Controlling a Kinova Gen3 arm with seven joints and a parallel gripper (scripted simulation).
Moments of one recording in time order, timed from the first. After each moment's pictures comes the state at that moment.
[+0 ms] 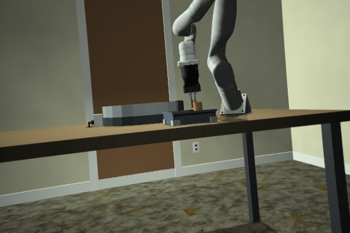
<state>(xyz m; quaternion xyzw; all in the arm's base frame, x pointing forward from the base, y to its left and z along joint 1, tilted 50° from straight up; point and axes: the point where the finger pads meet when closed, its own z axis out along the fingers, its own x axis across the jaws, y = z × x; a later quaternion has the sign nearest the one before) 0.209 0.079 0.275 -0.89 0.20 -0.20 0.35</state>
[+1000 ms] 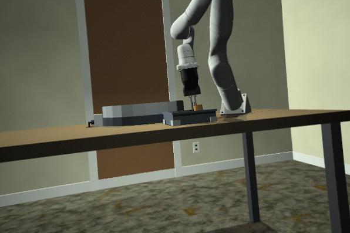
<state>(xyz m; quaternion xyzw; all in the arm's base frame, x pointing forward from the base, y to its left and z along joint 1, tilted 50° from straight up) 0.215 0.088 0.268 -0.90 0.19 -0.19 0.35</state>
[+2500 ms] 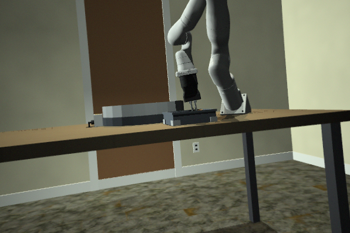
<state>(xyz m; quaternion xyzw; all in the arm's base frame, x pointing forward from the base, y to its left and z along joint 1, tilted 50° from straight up) 0.228 0.103 0.253 -0.91 0.18 -0.16 0.34</state>
